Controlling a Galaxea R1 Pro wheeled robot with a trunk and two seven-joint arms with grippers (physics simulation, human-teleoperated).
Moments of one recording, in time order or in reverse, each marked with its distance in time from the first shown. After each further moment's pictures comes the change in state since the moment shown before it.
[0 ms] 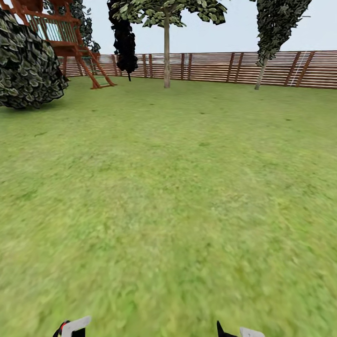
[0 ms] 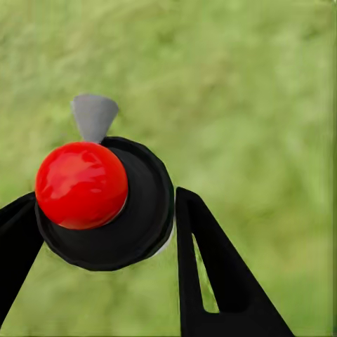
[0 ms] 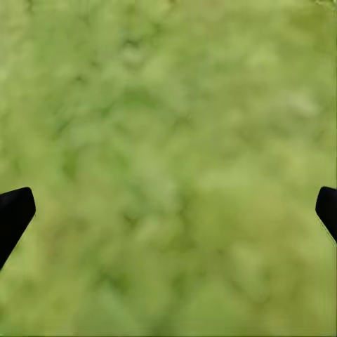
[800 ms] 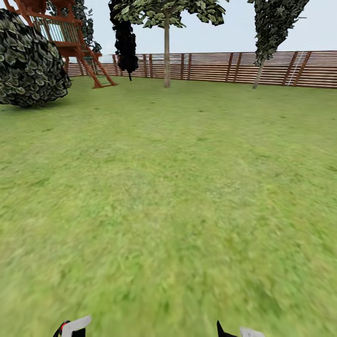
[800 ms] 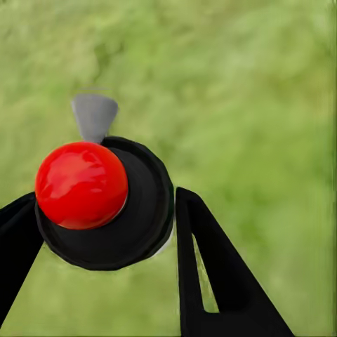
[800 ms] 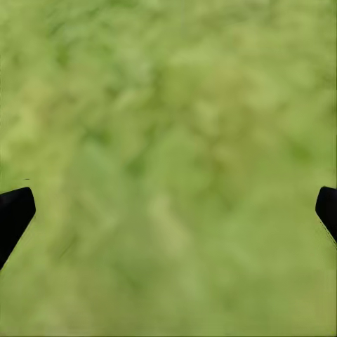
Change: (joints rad) left arm 0.000 -0.001 0.000 0.000 0.000 0.000 0.000; right arm 0.000 0.000 0.000 0.000 0.000 0.000 0.000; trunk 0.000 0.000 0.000
